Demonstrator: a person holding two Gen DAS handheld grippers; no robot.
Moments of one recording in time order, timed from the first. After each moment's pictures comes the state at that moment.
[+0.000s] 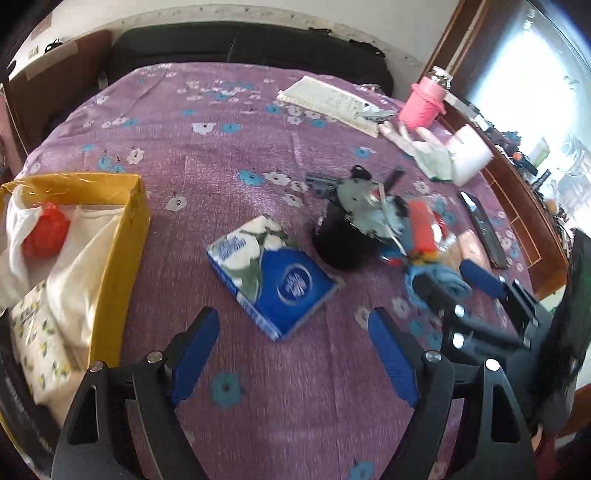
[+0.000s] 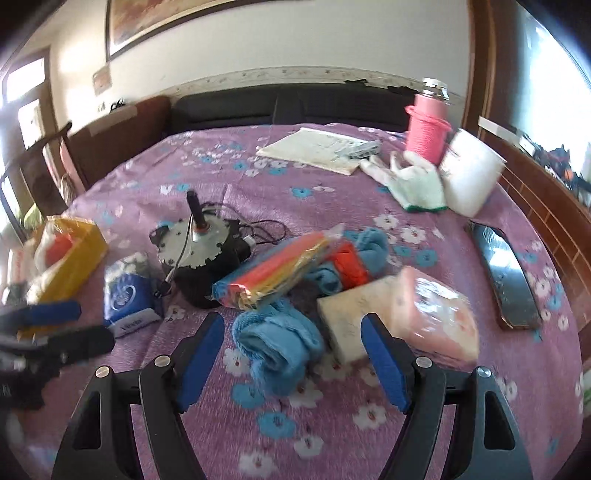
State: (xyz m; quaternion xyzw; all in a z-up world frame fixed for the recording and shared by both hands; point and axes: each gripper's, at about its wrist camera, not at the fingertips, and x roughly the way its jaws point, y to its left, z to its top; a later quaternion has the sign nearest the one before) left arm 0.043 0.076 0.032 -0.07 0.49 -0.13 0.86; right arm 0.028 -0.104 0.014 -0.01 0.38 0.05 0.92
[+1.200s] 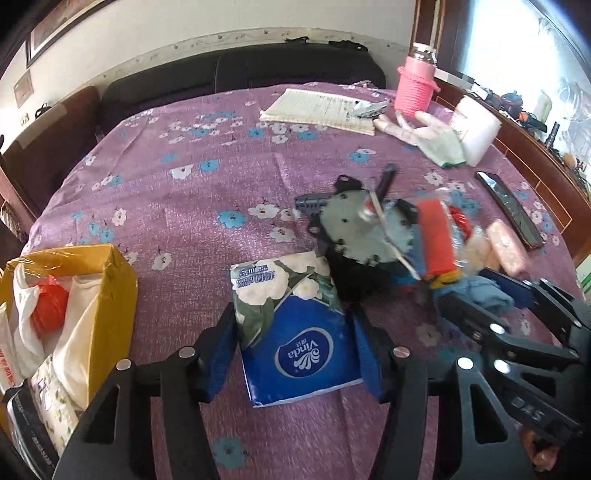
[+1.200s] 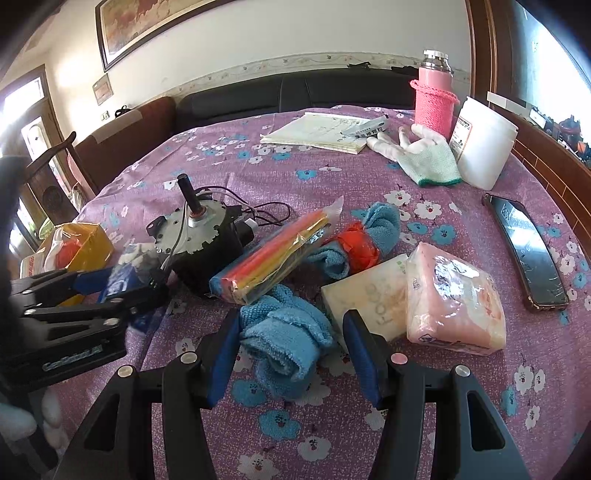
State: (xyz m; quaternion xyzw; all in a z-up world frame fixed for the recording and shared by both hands) left arm 0.055 0.035 0.031 0.05 0.44 -0.11 0.89; right arm 0.033 -0.119 0.006 0.04 0.39 0.08 0.92
